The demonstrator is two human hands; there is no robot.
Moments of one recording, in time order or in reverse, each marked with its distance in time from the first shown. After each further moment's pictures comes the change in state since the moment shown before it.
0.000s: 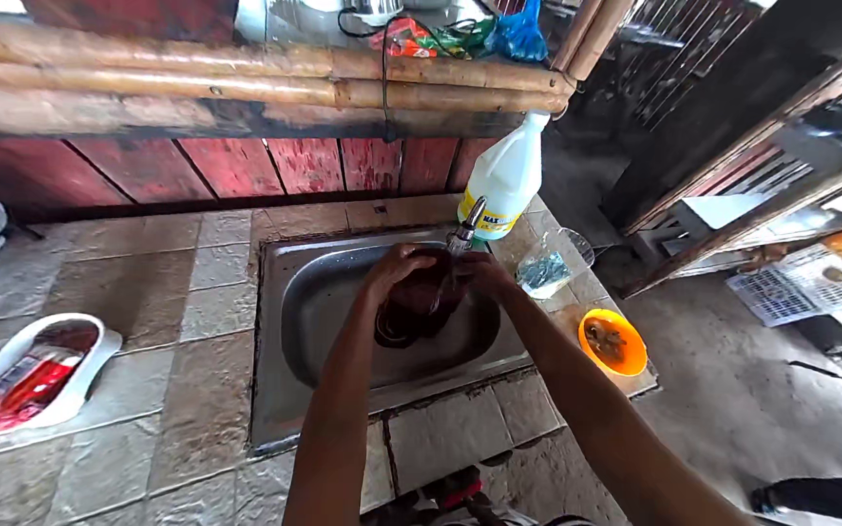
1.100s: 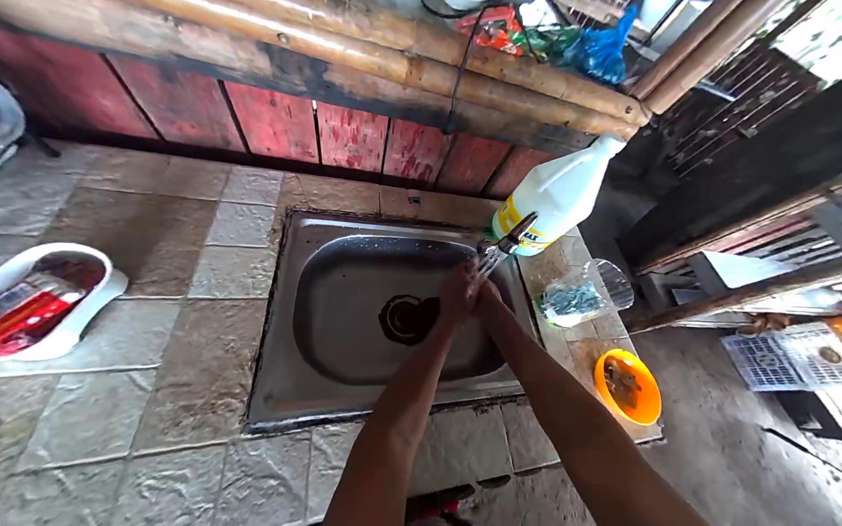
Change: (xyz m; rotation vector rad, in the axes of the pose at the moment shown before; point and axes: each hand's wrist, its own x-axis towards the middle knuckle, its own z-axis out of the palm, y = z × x) left_hand 0.015 -0.020 0.095 0.194 0.413 -0.161; right_hand 0.020 -0.014 0.078 0.341 0.310 0.413
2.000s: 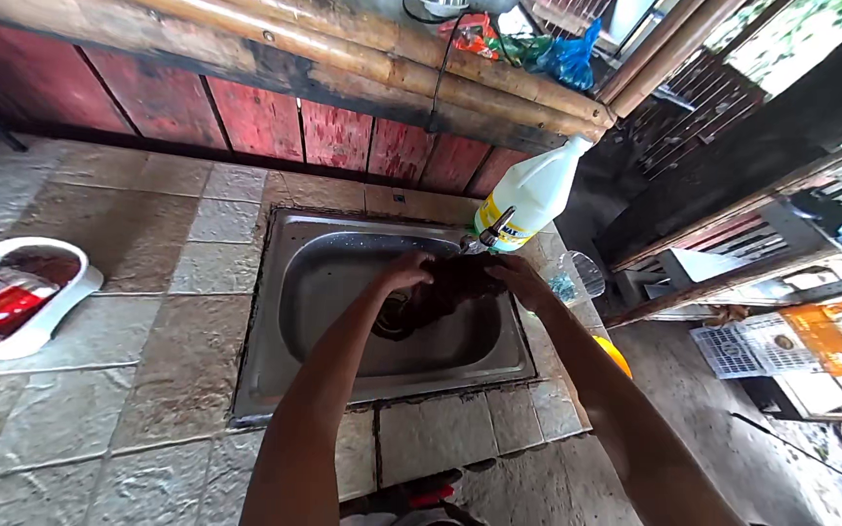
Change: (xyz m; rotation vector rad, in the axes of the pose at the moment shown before) left_hand 0.026 -0.023 -0.091 0.152 -0.551 0.216; right_hand -0.035 -0.044 -0.093 -0.722 -0.246 -0.477
